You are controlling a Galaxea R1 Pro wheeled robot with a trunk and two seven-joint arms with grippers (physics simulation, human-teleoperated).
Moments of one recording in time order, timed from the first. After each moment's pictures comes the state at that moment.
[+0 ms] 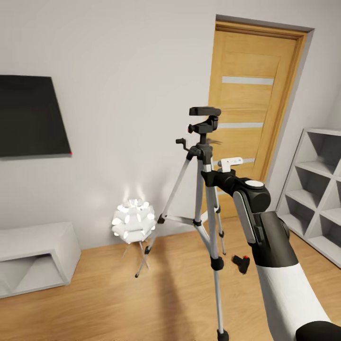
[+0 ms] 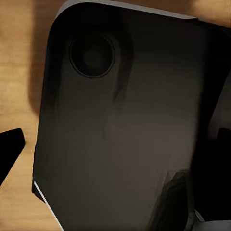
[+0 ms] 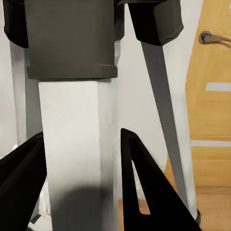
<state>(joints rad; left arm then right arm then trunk) 0.01 -0.02 0.00 -0.04 0.22 -0.01 -0.01 -0.82 0.02 0.14 -1.57 -0.08 0.87 0.05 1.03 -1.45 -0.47</state>
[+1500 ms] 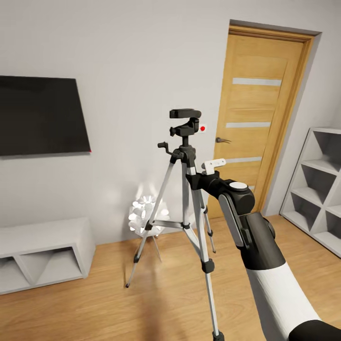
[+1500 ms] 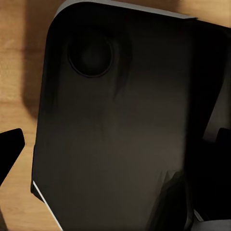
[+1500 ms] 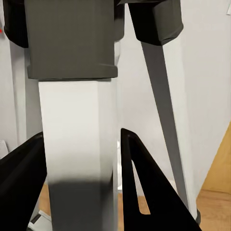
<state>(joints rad) 0.01 -0.02 0.00 -0.04 0.22 -0.01 -0.01 -0.82 0.07 0.24 -1.55 -0.09 0.86 0.05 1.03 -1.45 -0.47</state>
